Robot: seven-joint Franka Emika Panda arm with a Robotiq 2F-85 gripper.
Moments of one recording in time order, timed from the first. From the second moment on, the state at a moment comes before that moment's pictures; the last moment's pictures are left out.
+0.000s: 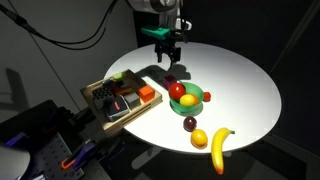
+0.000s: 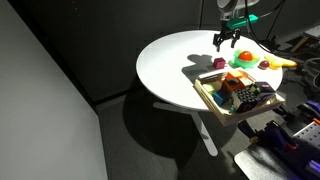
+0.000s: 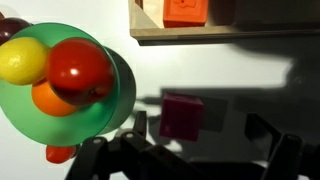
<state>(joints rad) -0.03 0.64 -0.09 -1.64 0.01 2.10 0.10</state>
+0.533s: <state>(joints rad) -0.03 0.71 -0.10 -1.62 0.00 2.22 0.11</state>
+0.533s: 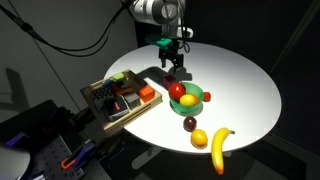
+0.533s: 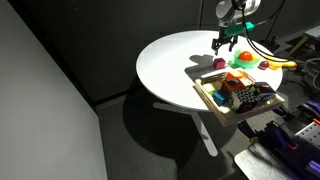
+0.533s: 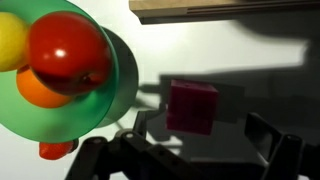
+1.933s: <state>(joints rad) -0.01 0.86 -0.12 -1.51 -0.01 2.28 0.14</state>
